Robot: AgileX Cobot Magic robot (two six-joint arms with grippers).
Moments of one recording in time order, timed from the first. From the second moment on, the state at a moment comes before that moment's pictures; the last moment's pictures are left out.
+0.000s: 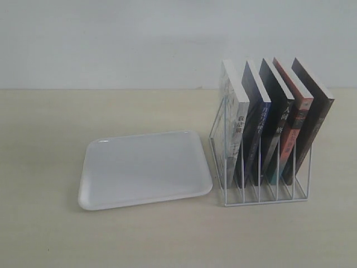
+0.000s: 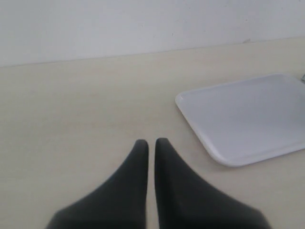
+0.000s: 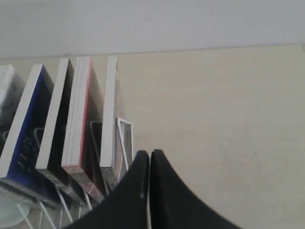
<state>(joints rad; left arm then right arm) -0.10 0.00 0.00 -0.04 0.33 0.08 0.00 1.08 -1.04 0.15 0.69 -0.07</state>
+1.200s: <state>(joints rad) -0.10 0.00 0.00 -0.04 0.33 0.08 0.09 1.75 -1.63 0.20 1.22 -0.16</state>
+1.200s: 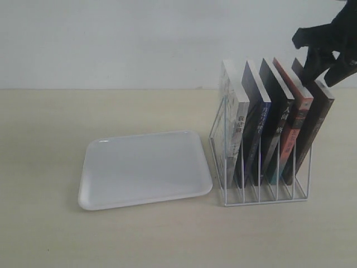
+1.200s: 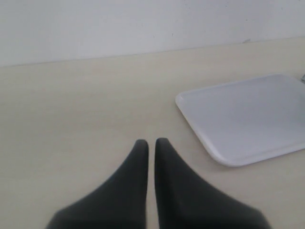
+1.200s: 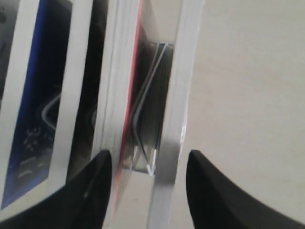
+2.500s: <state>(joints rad) -0.10 0.00 0.00 -0.04 0.33 0.08 0.16 1.84 -1.73 0.01 1.22 -0.05</state>
